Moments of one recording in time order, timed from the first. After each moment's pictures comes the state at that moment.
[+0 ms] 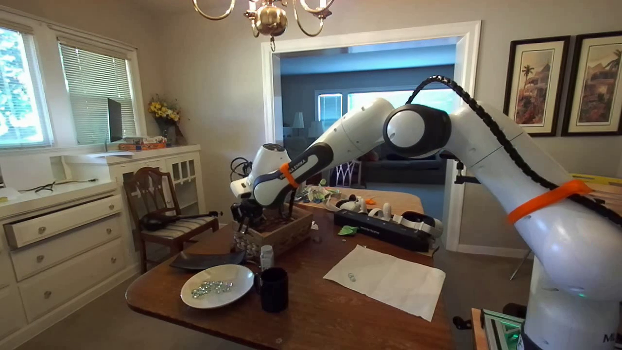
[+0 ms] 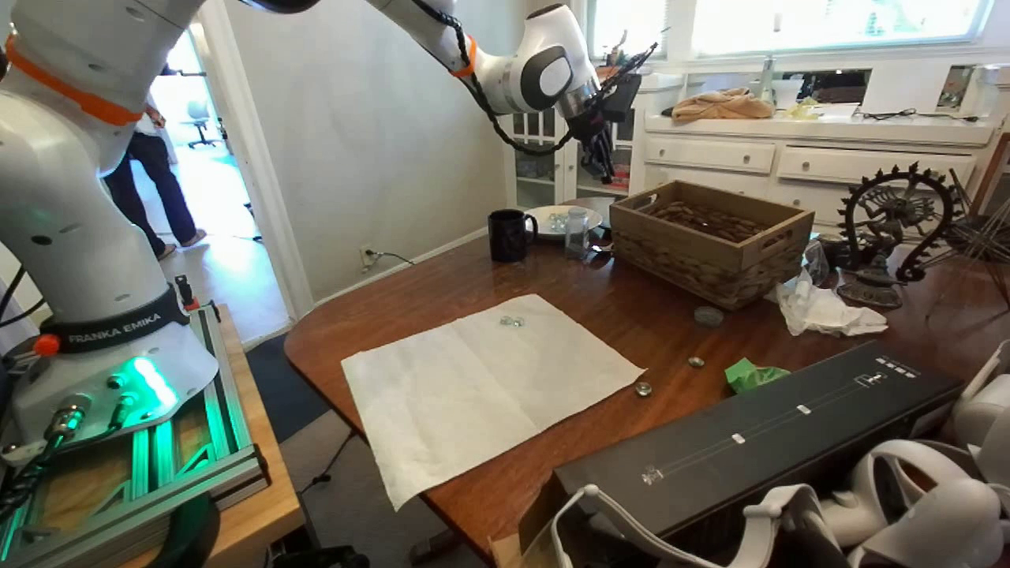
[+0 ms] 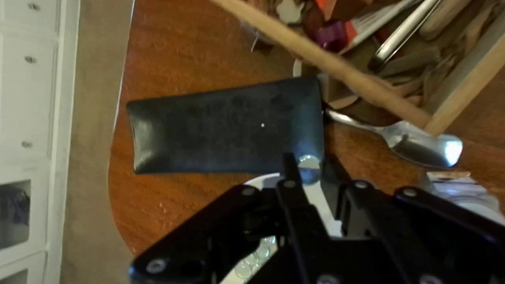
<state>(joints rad) -0.25 0.74 0.18 -1.43 -0.24 2.67 -1.94</state>
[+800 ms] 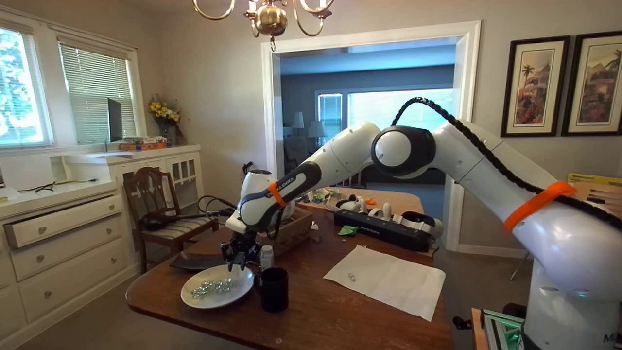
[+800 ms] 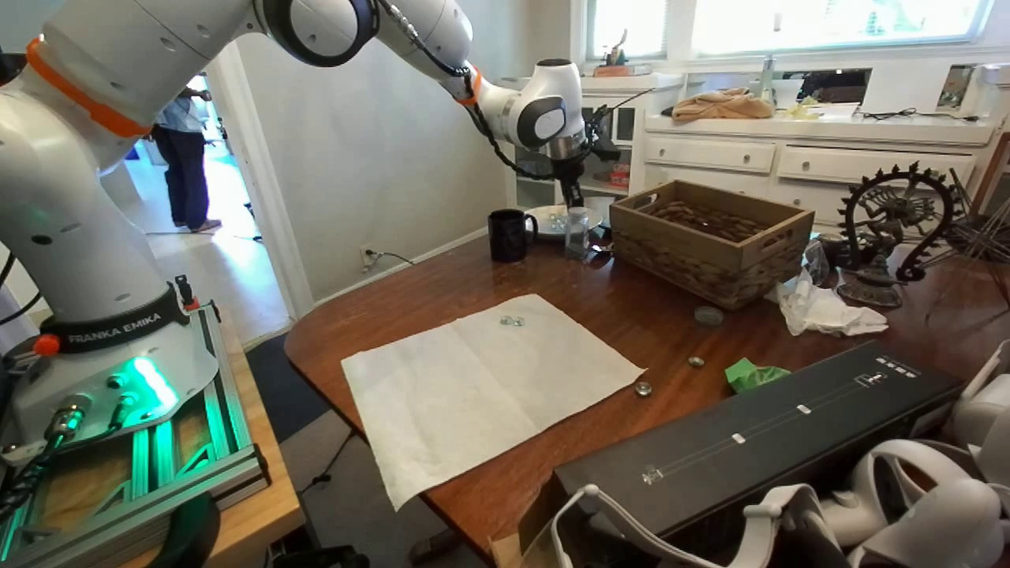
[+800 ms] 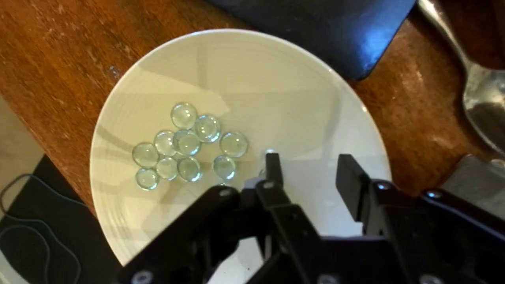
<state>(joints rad) -0.25 0.90 0.27 -1.32 -0.16 2.50 -2.60</state>
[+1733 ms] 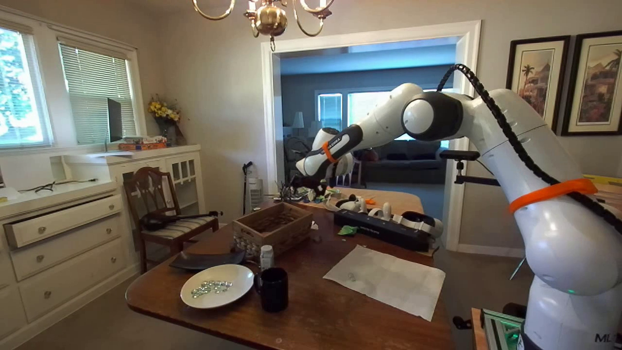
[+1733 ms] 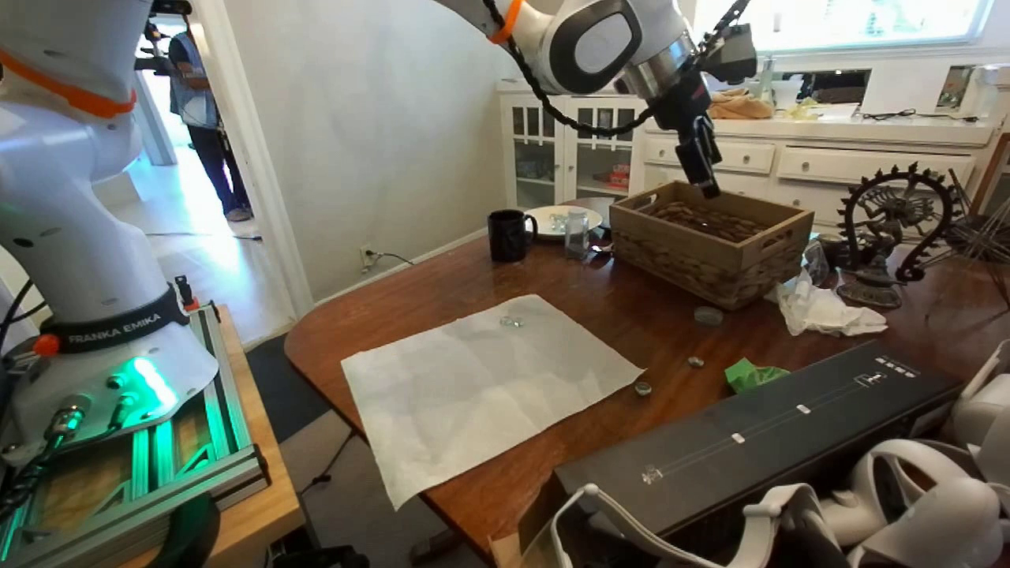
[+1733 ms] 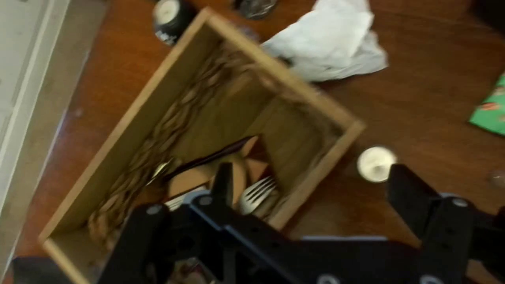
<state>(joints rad) -0.47 0.60 -0.02 -1.55 -0.03 2.74 -2.48</state>
